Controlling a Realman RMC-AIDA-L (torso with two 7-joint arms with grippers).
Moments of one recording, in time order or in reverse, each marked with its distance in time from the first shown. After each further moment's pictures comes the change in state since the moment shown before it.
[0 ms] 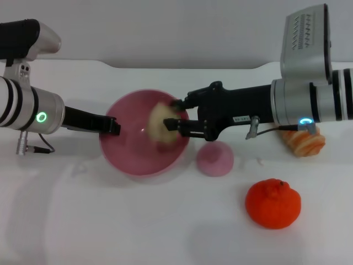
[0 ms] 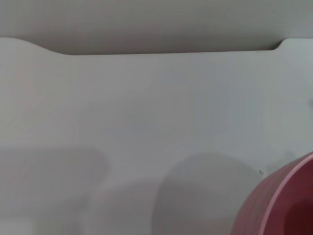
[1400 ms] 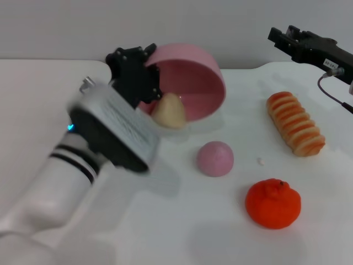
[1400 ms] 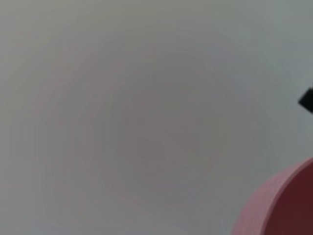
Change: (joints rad) left arm 0.303 -0.010 0.992 -0.054 -0.012 -1.776 0.783; right arm -0.112 -0.002 0.302 0.285 0.504 0.288 -0.203
